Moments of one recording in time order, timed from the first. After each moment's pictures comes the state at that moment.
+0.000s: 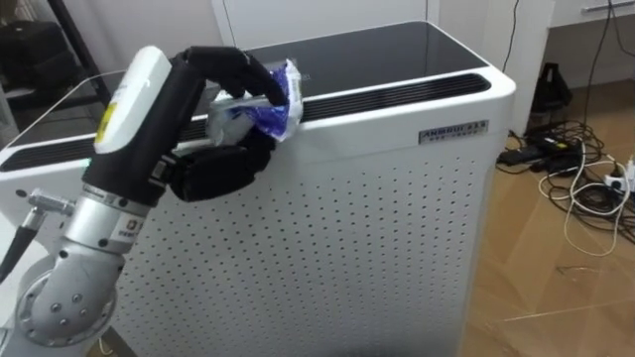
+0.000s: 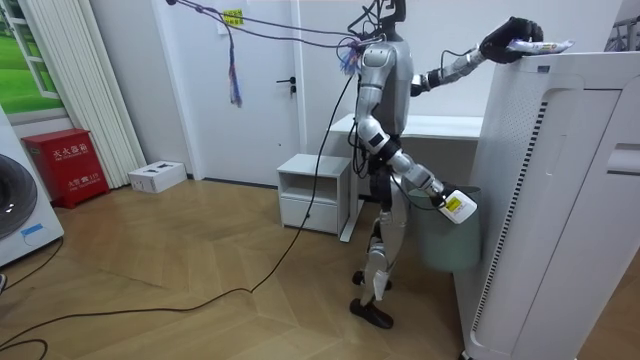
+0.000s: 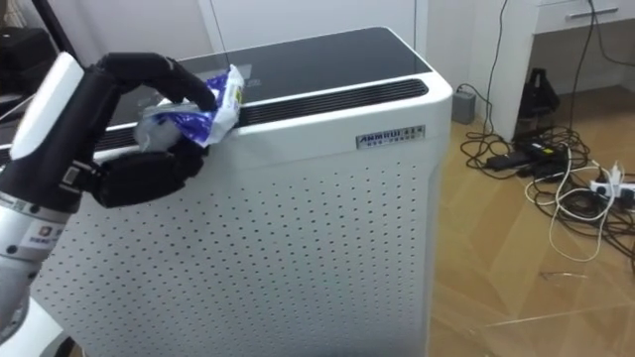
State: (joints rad) left arm -0.26 0.59 -0.07 -0.18 0.26 -0.32 0.10; right arm 0.14 -0.42 0.21 0.53 0.08 -0.06 0.20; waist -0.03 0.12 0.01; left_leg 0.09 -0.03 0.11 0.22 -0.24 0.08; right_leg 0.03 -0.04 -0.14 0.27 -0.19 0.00
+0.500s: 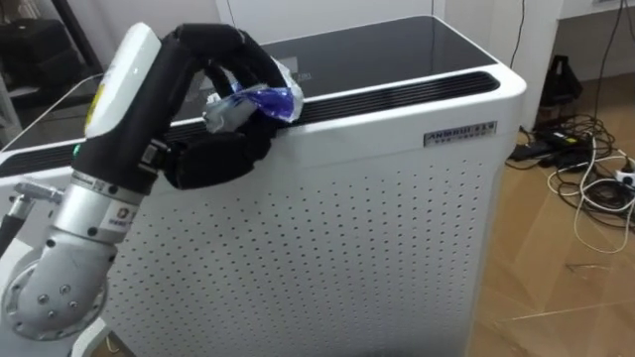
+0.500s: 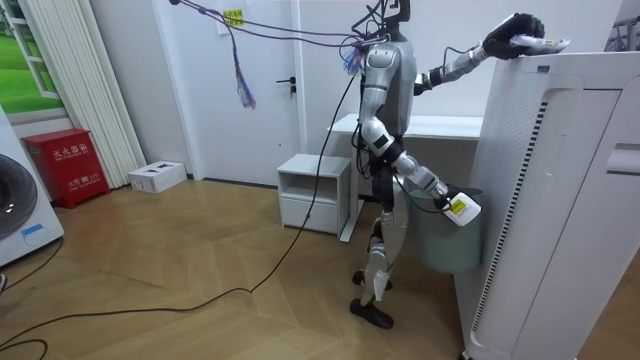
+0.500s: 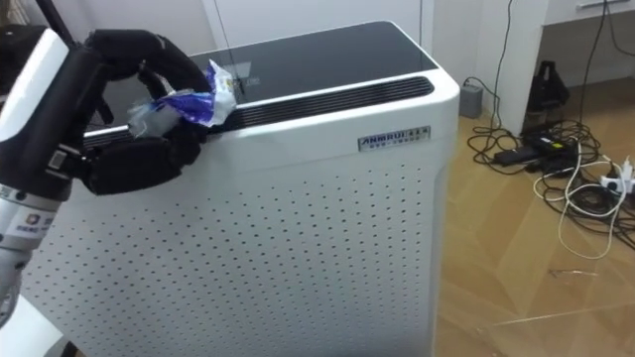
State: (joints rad) left arm -0.26 0.59 -0.06 -0.22 0.07 -0.26 0.05; right arm 0.14 -0.44 0.22 0.53 0.09 -0.06 0.19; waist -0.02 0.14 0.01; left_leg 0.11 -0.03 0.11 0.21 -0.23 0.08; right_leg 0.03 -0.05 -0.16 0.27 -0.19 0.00
